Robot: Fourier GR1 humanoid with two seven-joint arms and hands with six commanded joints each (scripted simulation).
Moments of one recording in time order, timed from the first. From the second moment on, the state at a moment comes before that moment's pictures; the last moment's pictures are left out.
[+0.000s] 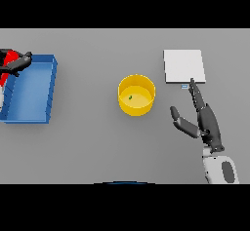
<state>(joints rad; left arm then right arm) -0.52 0.55 -0.03 -1.14 -0.11 -0.01 0.52 0.07 -0.10 0.10 -1.67 0.17 0.02 -0.16</state>
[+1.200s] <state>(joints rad) -0.47 0.54 -0.08 -1.21 -0.11 -0.04 0.48 -0.28 -0.40 0.38 -1.56 0.65 0.20 -0.11</state>
